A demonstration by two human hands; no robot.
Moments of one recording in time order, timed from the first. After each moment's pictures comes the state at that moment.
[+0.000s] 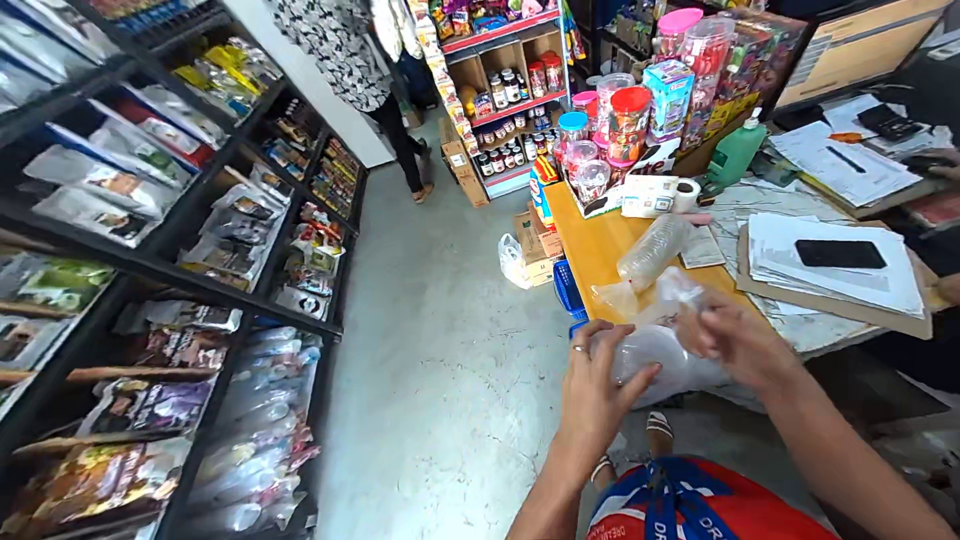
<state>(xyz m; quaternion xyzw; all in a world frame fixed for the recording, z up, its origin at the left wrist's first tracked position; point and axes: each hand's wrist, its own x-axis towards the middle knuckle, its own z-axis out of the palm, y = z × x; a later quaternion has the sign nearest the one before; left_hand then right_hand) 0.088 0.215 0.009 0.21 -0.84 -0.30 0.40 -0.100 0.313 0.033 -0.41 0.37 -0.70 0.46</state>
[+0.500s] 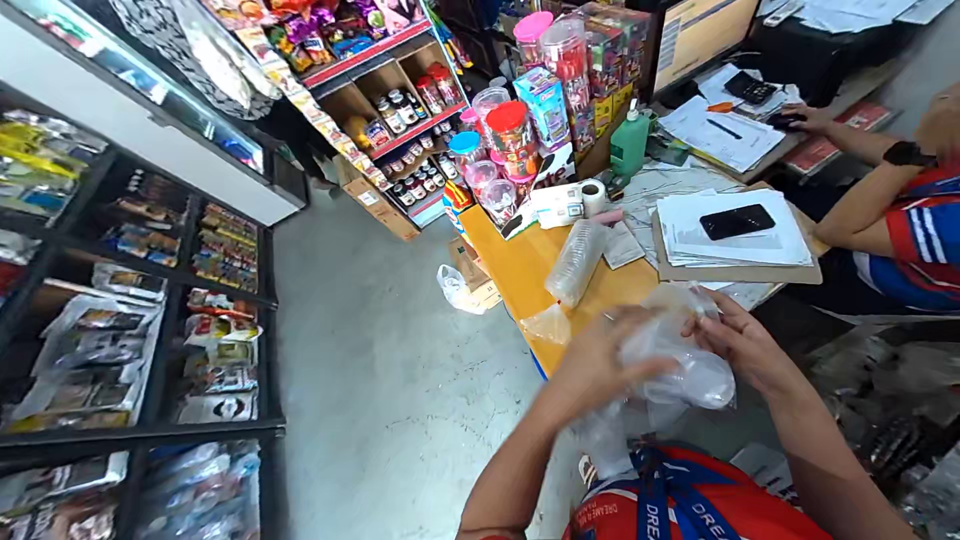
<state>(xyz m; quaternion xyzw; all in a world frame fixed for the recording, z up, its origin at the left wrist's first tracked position) -0.067 0.207 0.051 0.01 -0.89 -0.44 0.10 -0.211 0.412 -0.034 -0.27 0.53 -0.73 0.32</state>
